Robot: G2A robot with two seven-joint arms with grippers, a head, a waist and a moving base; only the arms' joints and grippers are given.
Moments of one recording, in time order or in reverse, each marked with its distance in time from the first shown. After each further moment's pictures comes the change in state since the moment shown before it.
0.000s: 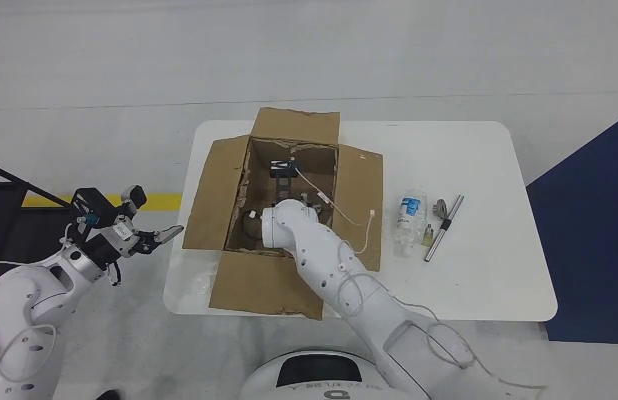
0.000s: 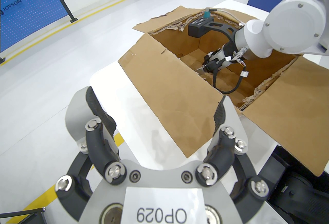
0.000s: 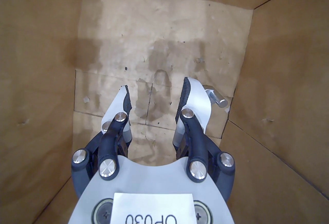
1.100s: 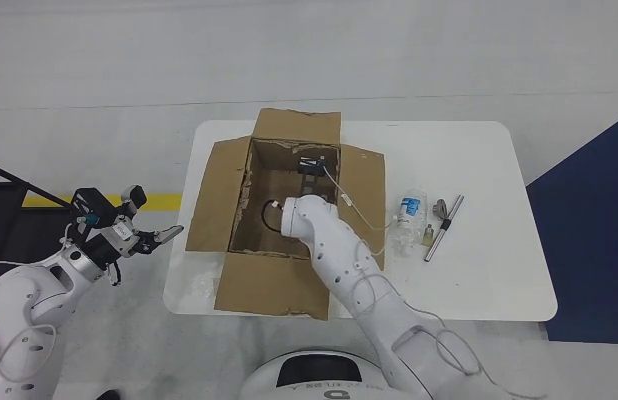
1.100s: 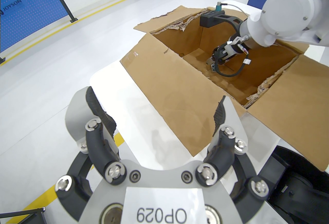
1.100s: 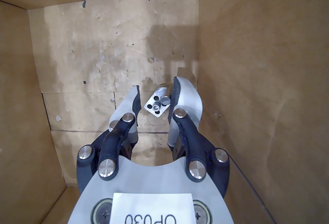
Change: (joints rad) left arm 0.000 0.000 0.000 0.000 0.000 0.000 0.000; right arm -0.027 0.017 0.142 -0.028 -0.073 0.052 0.095
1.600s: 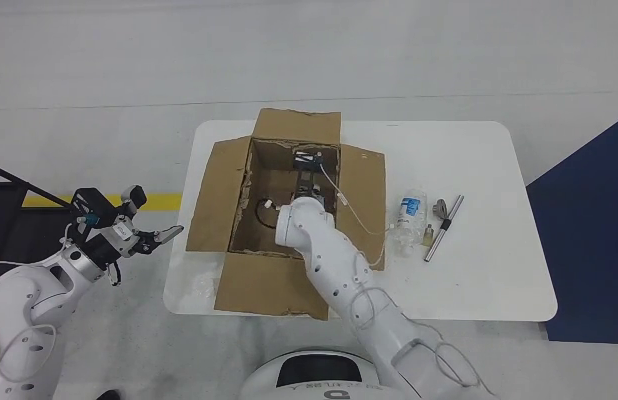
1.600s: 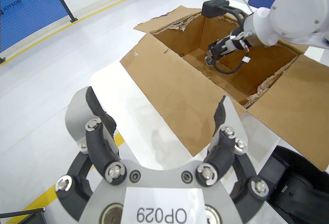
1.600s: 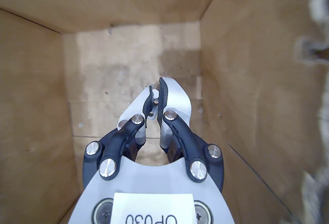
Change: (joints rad) left arm 0.000 0.000 0.000 0.000 0.000 0.000 0.000; right arm -0.126 0.005 -0.036 -0.200 -0.016 -0.001 -0.212
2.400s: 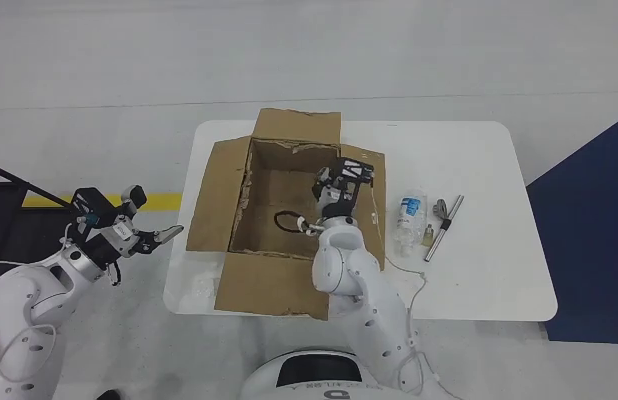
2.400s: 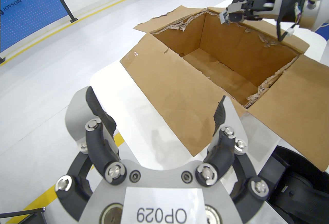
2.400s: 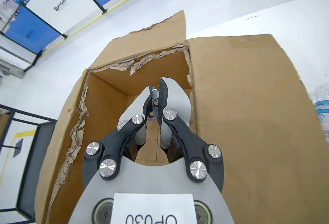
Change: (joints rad) left arm 0.000 0.000 0.000 0.000 0.000 0.000 0.000; right arm -0.404 0.140 0.121 -0.539 0.252 -0.257 -0.541
